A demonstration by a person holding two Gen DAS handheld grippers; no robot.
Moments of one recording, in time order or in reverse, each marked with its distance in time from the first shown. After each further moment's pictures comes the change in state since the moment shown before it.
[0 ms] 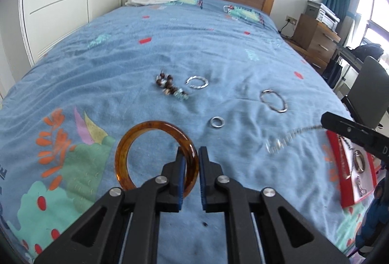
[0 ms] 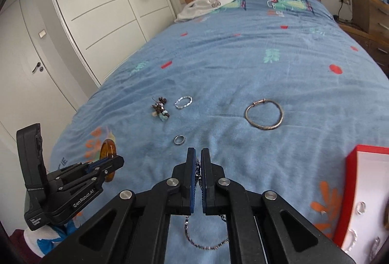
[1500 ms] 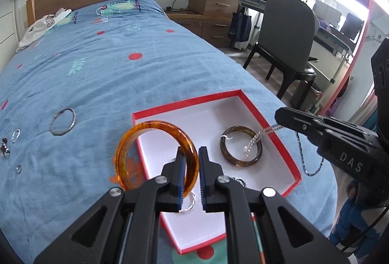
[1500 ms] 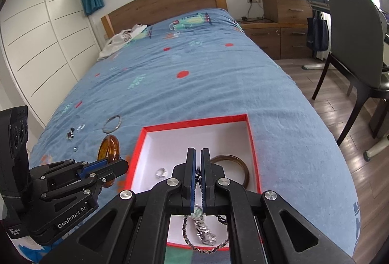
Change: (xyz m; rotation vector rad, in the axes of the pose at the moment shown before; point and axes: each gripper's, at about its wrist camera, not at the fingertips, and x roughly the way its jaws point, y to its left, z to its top) left arm 0.013 -0.355 -0.026 0.401 0.092 -0.357; right arm -0.174 -0.232 -0.067 0.240 -0.132 -0.334
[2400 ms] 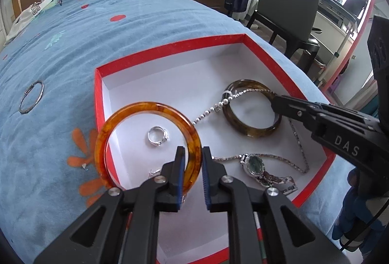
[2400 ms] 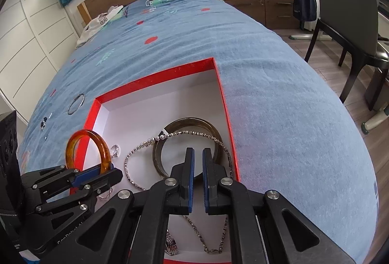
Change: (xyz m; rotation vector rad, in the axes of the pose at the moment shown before) left arm 0.072 -0.009 -0.036 0.041 0.156 -0.010; right arm 0.055 -0.041 -0.038 0.074 0.132 -0.068
